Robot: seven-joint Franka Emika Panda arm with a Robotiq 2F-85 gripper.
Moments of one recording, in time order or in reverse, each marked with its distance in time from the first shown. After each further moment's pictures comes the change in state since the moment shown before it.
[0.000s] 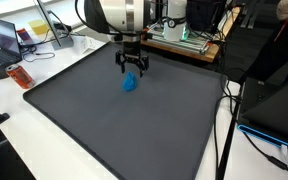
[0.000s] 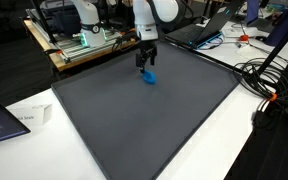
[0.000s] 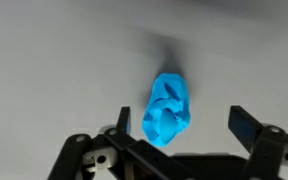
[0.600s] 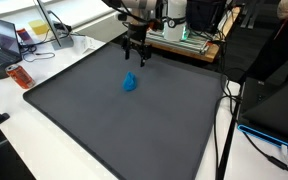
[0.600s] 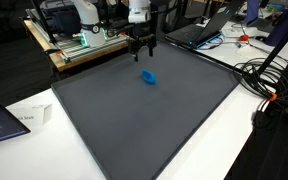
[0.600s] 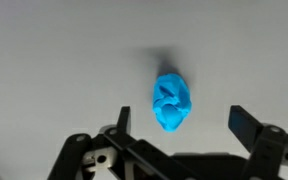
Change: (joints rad) arm 0.112 -0.275 -0.127 -0.203 0.113 -0.116 0.335
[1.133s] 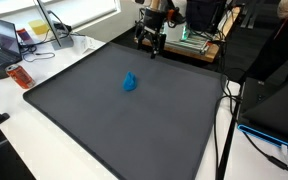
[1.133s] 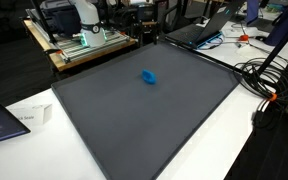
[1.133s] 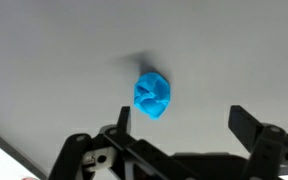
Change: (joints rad) arm 0.266 -0.167 -0.116 -0.101 -0.002 0.030 0.374
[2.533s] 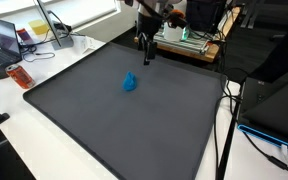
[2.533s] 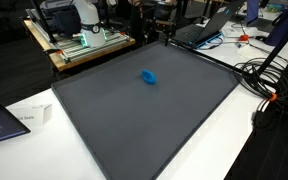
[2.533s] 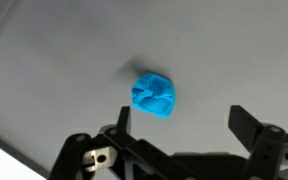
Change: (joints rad) arm -0.031 0.365 0.085 0.525 0.044 0.454 0.235
